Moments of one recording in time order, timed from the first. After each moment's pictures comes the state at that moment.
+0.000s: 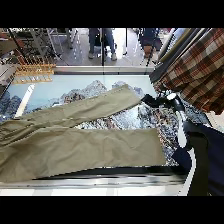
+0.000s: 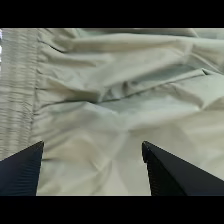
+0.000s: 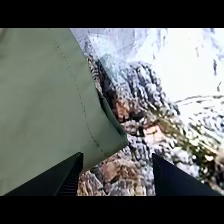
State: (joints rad) left arm 1.02 -1.39 1.48 1.12 -1.46 -0.95; right arm -0.17 -2.27 2.10 -0.80 0.93 1.35
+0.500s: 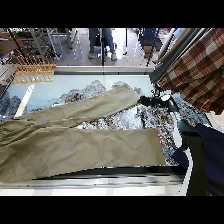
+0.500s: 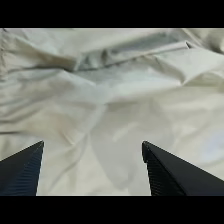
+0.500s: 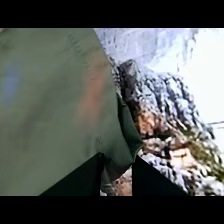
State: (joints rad) left arm 1.02 -1.40 1.42 1.11 -1.55 -1.02; right arm -0.11 -2.31 2.11 -0.77 0.86 1.22
